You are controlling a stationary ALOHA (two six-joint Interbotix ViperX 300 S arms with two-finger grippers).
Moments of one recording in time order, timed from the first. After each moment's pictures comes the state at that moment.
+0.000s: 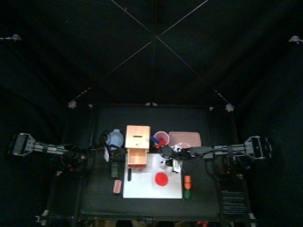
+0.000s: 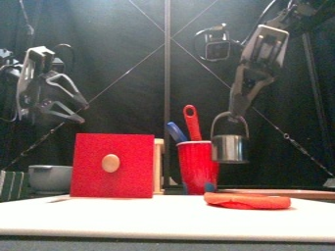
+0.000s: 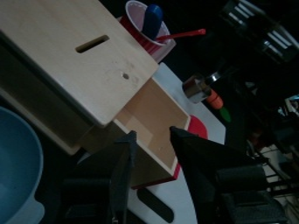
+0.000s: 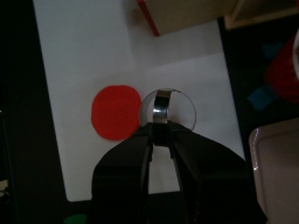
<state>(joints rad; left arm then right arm) 0.04 -0.66 1.25 -0.70 -0.36 -0.08 -0.06 -0.26 0.77 0.20 0.44 0.03</state>
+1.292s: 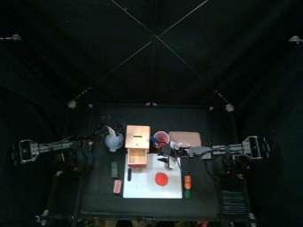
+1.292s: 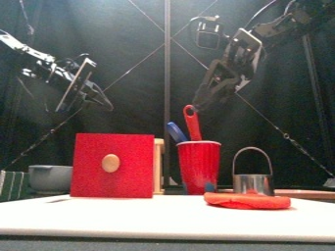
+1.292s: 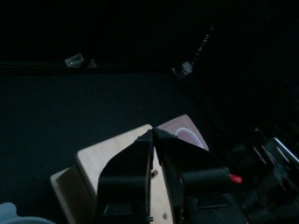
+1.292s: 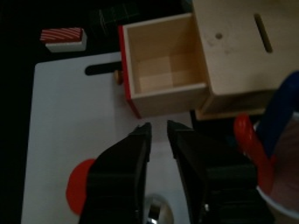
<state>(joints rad) 0.47 -0.37 0.96 -0.73 -0.35 -0.09 -0.02 -0.09 0.58 0.01 0.13 0.02</state>
